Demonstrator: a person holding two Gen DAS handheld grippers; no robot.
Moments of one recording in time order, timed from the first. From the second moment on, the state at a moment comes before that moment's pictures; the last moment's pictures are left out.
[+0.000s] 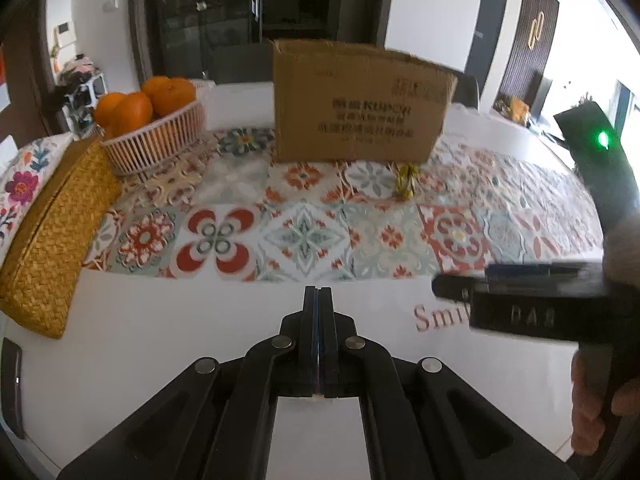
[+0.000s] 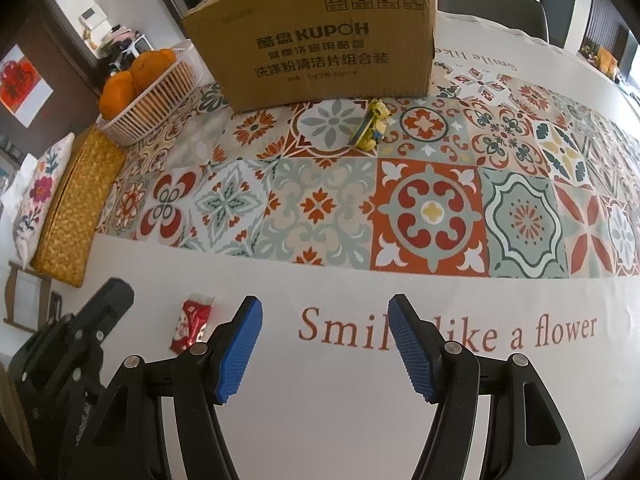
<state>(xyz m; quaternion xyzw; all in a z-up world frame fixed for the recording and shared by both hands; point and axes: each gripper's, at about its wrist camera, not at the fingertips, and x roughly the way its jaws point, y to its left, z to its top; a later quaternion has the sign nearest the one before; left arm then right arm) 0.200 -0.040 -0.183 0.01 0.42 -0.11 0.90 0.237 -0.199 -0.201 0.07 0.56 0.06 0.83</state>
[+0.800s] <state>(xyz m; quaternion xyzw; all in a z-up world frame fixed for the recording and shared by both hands) 0.204 -0.051 -0.251 0.05 0.50 -0.11 0.86 0.233 -0.191 -0.232 0.05 0.58 0.06 0.81</state>
